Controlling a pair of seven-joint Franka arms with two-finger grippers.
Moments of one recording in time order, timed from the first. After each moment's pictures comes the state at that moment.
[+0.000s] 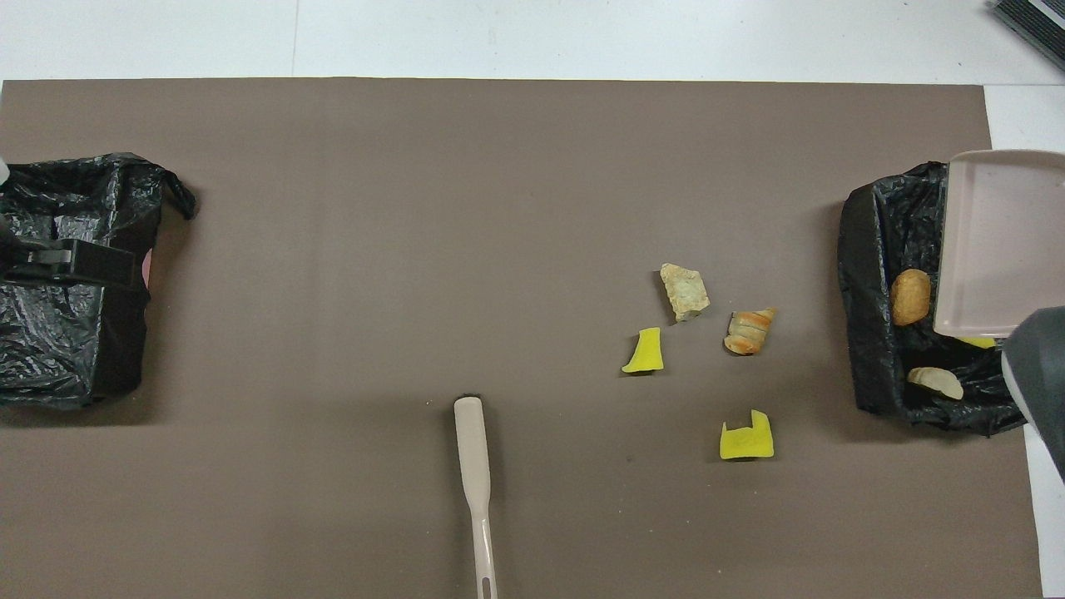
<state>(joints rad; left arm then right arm) -0.02 -0.05 -0.06 -1.60 -0.01 1.59 0.01 -0.14 0.01 -0.01 -1.82 -0.76 1.94 -1.04</state>
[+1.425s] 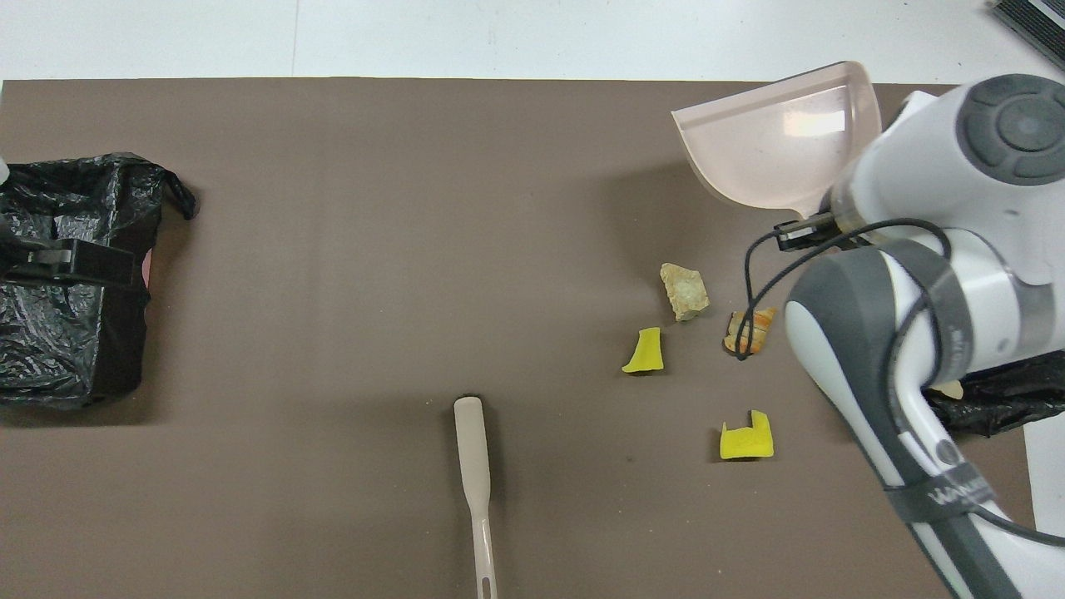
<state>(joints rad) -0.02 -0.05 -0.06 -1.60 -0.01 1.59 0.01 0.28 0.37 0.04 -1.41 -0.18 1.84 0.28</state>
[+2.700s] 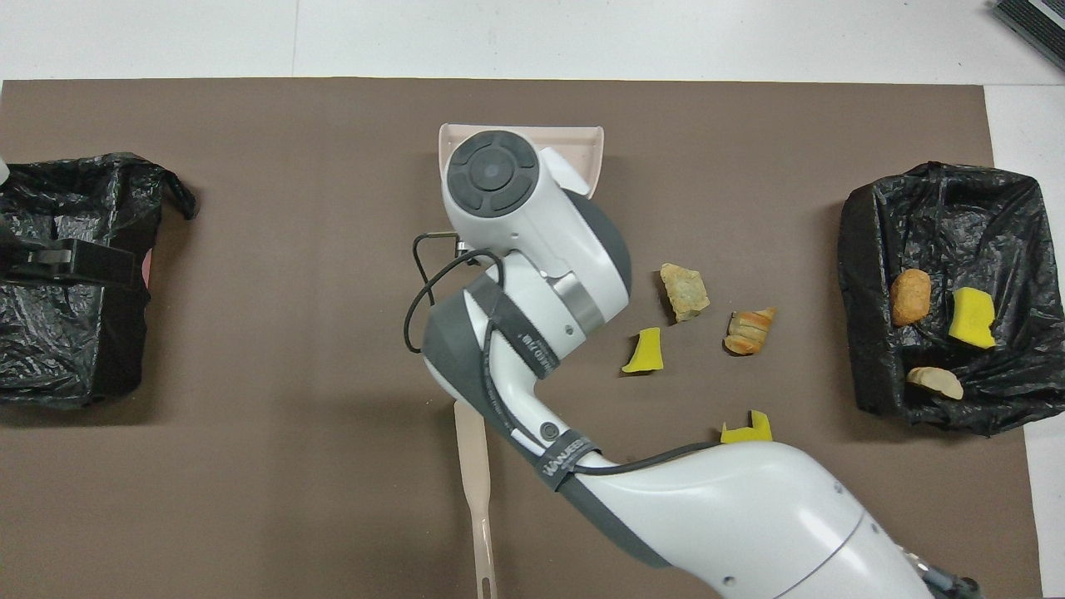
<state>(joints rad) -0.02 -0.05 -0.06 -1.60 -0.01 1.57 0.01 0.58 0.77 0.14 -1.08 -0.09 1.85 0.75</state>
